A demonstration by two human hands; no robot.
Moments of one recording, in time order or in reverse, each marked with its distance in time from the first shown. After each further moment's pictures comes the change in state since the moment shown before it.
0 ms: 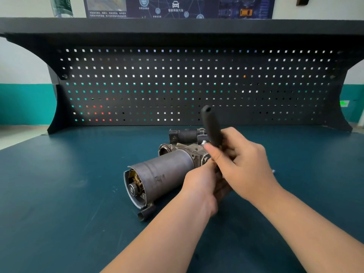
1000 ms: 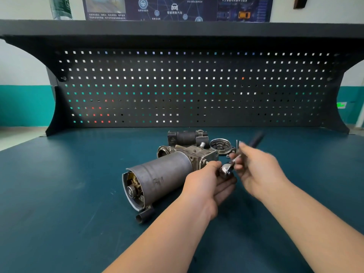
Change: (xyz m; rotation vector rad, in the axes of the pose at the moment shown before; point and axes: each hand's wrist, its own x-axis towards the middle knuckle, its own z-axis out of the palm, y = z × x) left_hand 0.004 -0.005 -0.001 0.012 0.052 0.005; right_hand 0.012 0.018 -0.005 0.853 0.357 1.018
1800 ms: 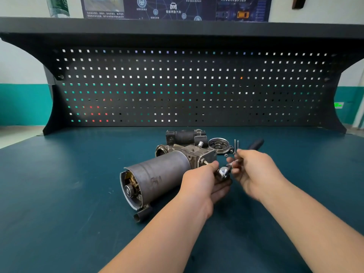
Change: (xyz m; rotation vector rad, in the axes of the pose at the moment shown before) left_hand -0.002 0.003 0.000 0.049 0.026 -0.011; right_hand 0.002 0.001 -0.001 -0.077 0.021 0.113
